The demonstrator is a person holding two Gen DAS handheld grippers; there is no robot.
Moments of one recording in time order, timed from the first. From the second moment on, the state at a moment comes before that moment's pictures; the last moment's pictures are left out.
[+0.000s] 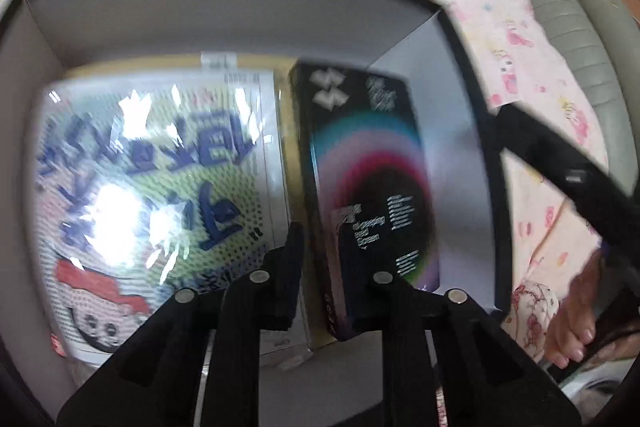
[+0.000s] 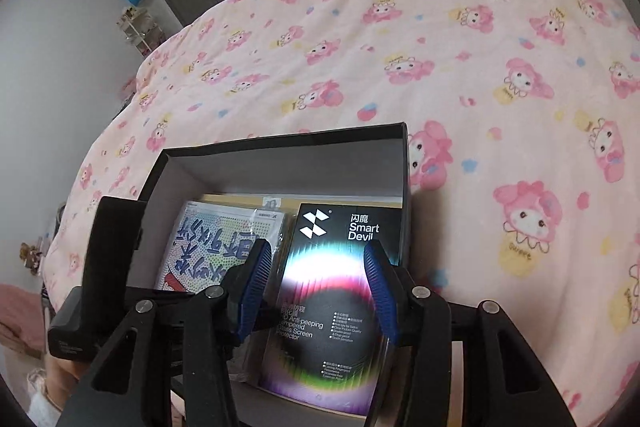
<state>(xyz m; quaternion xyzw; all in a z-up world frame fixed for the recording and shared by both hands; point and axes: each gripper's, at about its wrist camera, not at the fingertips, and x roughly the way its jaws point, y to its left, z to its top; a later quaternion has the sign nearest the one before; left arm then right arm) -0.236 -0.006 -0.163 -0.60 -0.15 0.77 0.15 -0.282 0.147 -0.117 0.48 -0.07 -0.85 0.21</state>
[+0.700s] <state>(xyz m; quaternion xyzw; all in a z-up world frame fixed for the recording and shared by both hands) -0.148 -0.030 -0.051 -0.48 -0.10 0.87 0.10 -0.195 0.100 -0.083 0.47 -0.01 -0.86 0.19</state>
